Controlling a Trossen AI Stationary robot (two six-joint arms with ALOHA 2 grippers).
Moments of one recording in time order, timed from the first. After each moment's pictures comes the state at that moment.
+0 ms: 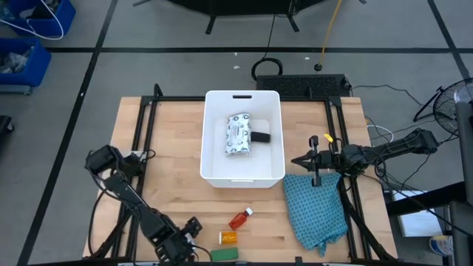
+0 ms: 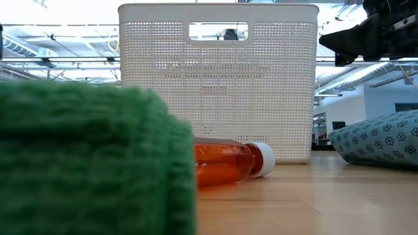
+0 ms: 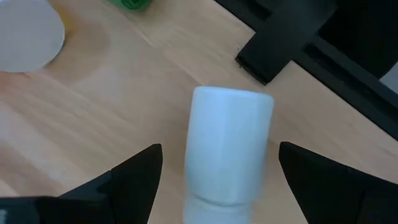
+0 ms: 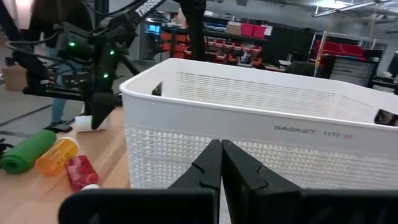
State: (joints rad) left arm -0.88 1.84 1.14 -0.53 -0.05 0.04; right arm 0.22 0.40 0.06 0.37 0.21 -0.12
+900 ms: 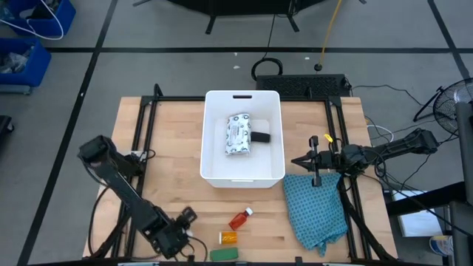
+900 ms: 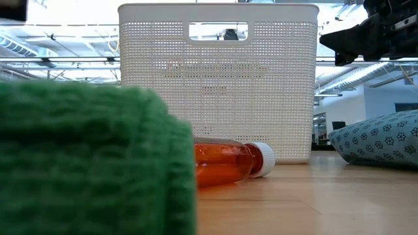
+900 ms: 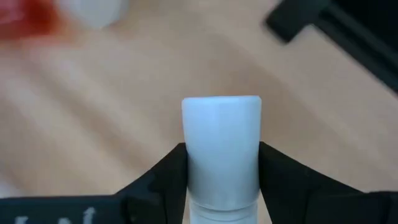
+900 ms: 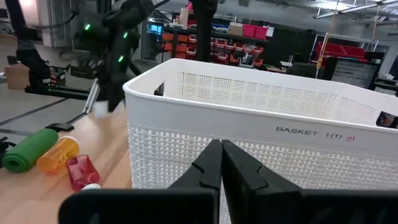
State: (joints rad) left arm -0.87 1.69 1.14 -0.73 -0.14 0.00; right arm 0.22 0.40 0.06 0.37 0.21 -0.13
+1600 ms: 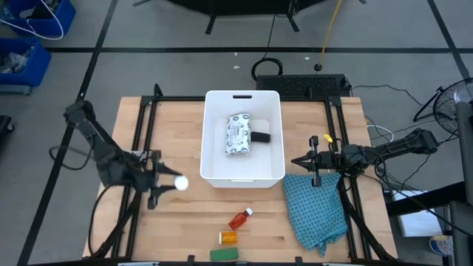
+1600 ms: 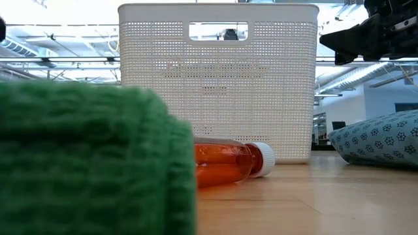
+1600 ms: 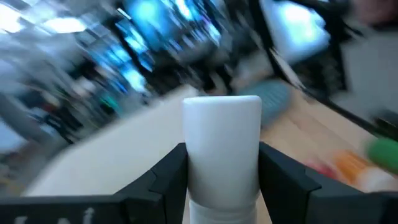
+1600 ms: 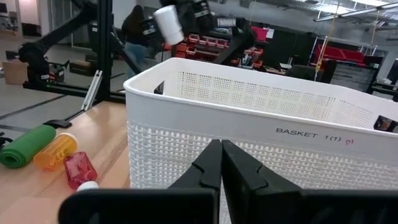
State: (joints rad) left arm -0.85 0.70 0.54 0.07 -0.78 0.37; right arm 0.22 0.40 0.06 0.37 0.21 -0.15
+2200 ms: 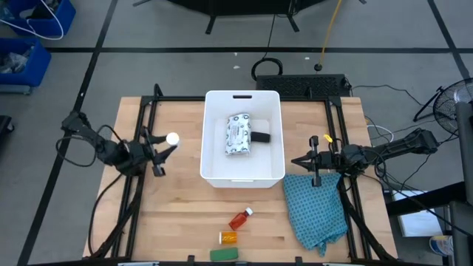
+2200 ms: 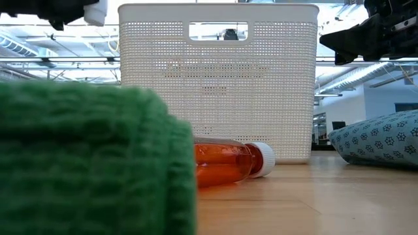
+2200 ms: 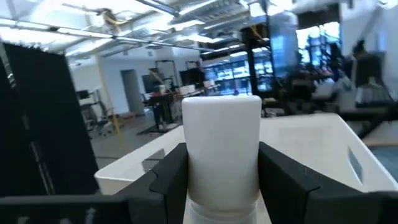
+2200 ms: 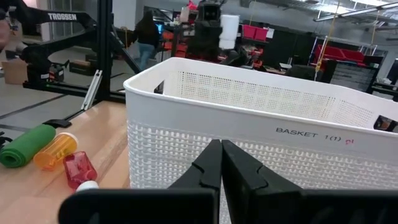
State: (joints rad) left arm -0.60 0.36 0.22 0.51 -0.95 0.44; right arm 0.22 0.40 0.06 0.37 0.21 -0.15
